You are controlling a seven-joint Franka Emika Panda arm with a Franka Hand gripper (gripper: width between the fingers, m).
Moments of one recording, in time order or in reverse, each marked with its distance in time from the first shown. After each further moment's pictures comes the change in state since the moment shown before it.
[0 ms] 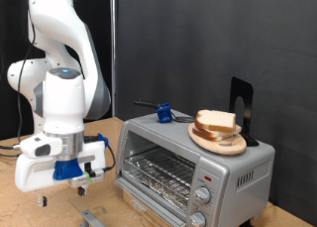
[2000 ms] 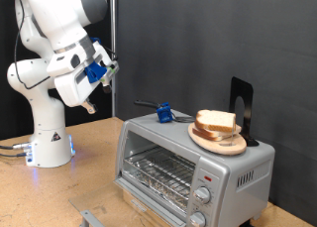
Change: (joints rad) arm 0.001 -0.551 0.109 -0.033 0.442 -0.614 -0.584
